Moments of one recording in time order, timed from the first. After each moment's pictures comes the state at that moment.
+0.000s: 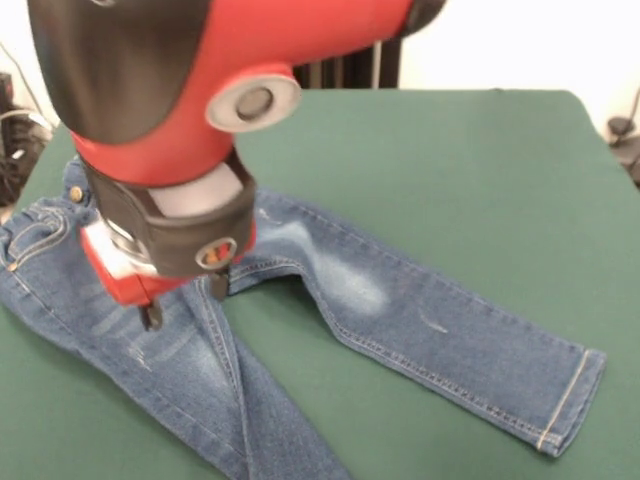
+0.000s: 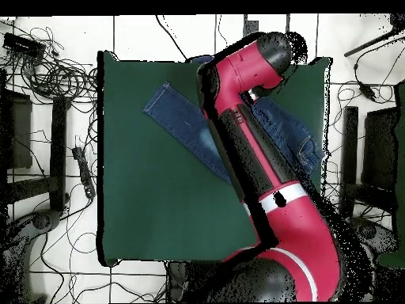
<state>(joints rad) -0.42 -0.41 0.87 1.24 2.25 -1.38 1.65</state>
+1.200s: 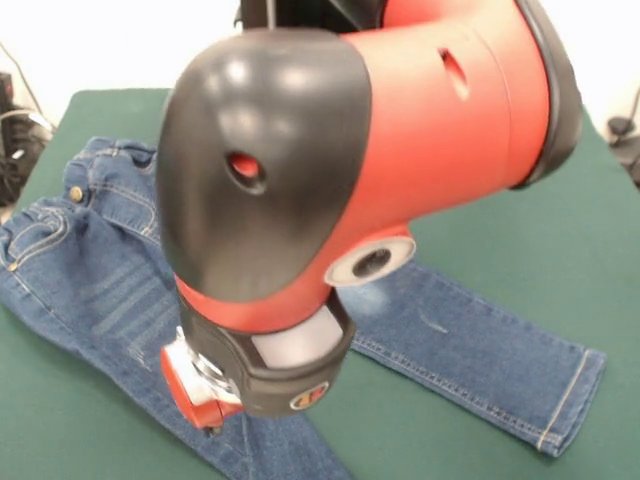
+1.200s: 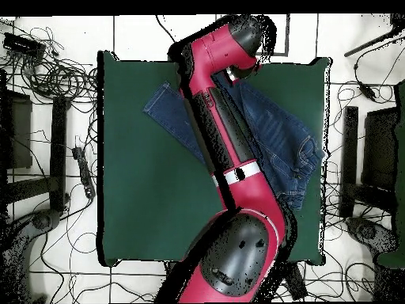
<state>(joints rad) -0.39 -0.14 1.17 0.91 1.89 -1.57 1.65</state>
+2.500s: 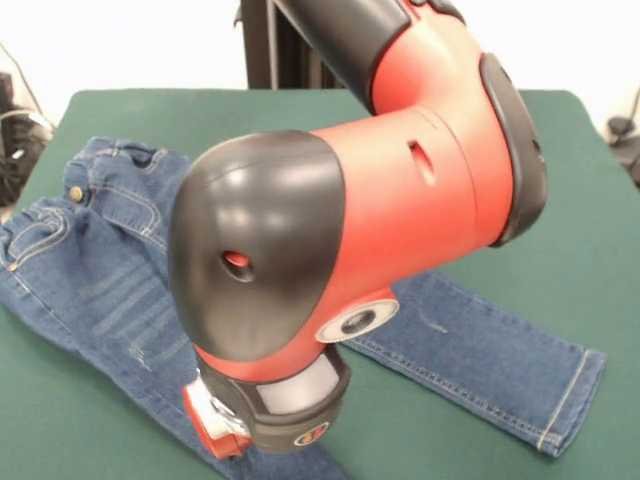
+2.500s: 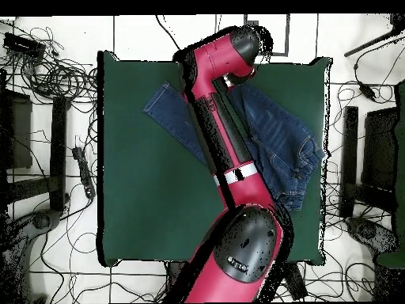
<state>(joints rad) -0.43 -0.05 1.27 0.91 1.82 -1.57 1.65</state>
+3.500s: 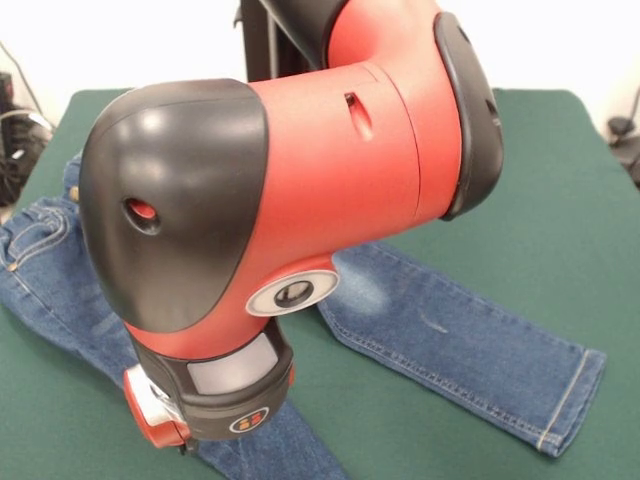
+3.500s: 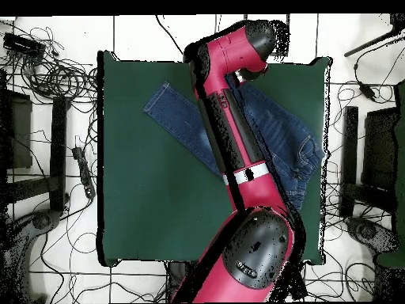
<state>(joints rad) -0.46 -0.09 1.27 0.91 1.83 -1.58 1.65</state>
